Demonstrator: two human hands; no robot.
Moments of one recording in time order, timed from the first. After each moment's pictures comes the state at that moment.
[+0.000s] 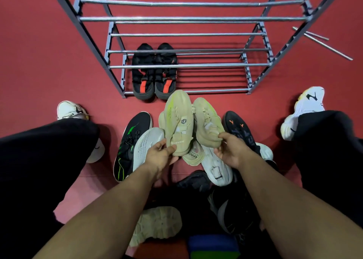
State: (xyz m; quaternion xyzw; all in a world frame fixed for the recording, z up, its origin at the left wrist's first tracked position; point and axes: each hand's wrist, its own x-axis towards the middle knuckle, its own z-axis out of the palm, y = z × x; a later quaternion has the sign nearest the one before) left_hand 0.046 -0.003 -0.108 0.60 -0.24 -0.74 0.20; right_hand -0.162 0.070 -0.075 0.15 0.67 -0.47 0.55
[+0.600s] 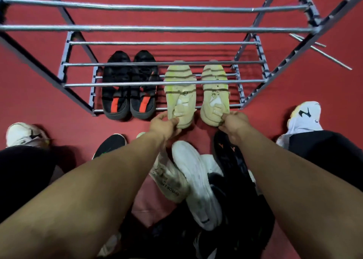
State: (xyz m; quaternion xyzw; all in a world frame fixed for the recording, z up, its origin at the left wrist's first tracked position) left_hand -0.109 -0.131 -0.123 0.60 -0.29 -0.71 0.21; right_hand -0.285 -0.048 -0.101 0.00 0.76 -0.49 0.42
